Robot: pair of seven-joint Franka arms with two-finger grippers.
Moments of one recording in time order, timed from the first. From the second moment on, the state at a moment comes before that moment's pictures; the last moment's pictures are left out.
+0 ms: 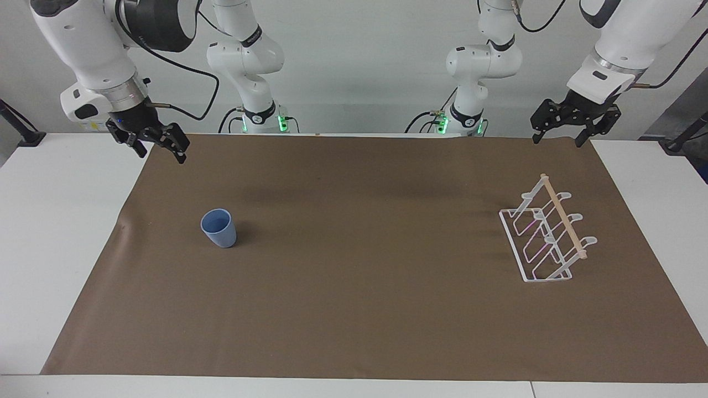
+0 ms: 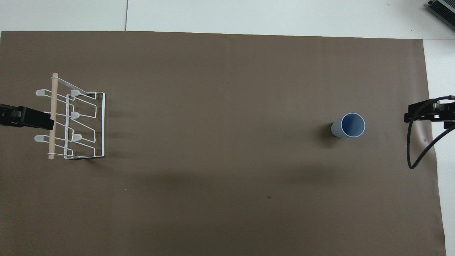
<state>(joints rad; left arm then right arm) -0.03 -0.06 -0.05 -1.59 -0.02 1.50 0.07 0.05 -0.02 -0.16 -1.66 -0.01 1.63 0.08</state>
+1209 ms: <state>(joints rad) 0.01 -0.07 -0.09 -1.61 -0.02 1.53 0.07 0.06 -0.04 -0.15 -1.71 -0.01 1.65 0.04</state>
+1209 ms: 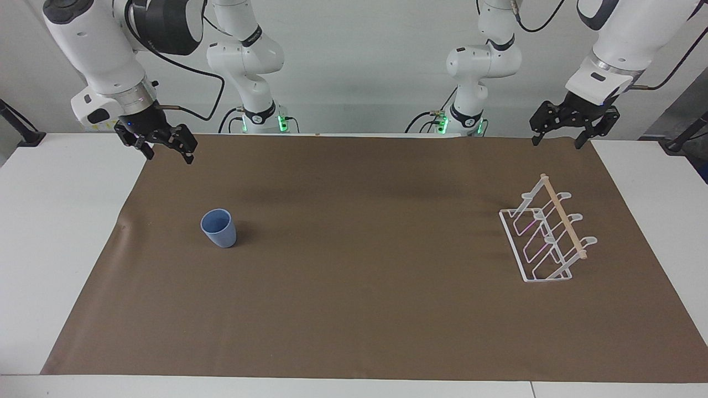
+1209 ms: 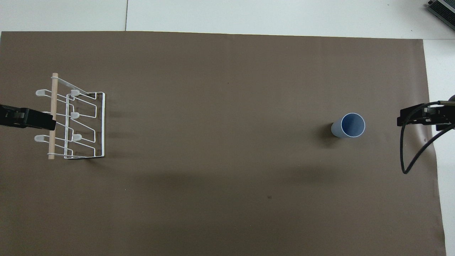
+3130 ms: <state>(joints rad) 0.02 -0.07 -0.09 -1.62 -0.02 1.53 0.07 0.06 0.04 -0.16 -2.18 -0.01 2.31 -0.11</state>
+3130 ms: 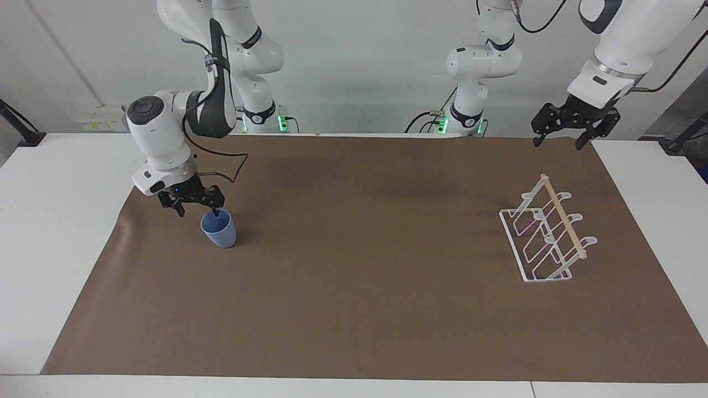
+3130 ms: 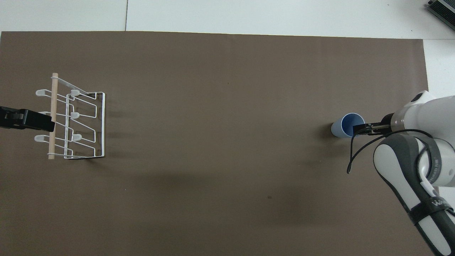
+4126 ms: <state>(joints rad) 0.02 -0.07 -0.09 -1.62 -0.02 1.53 0.07 0.05 0.09 -0.16 -2.23 -0.01 2.44 -0.07</state>
